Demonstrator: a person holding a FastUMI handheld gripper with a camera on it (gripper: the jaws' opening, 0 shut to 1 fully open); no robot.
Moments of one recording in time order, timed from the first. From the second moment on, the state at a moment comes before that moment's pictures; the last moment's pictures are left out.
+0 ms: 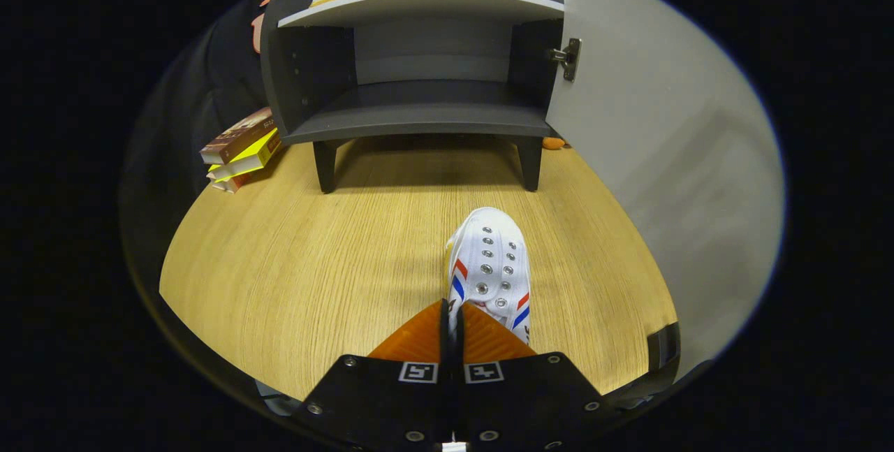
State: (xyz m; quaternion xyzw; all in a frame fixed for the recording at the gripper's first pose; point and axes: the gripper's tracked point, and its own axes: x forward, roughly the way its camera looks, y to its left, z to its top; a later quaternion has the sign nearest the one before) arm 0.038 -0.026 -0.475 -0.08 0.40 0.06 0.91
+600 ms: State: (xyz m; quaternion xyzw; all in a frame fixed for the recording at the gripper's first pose) arm 0.027 -0.003 -0.332 -0.09 0.30 0.07 0.95
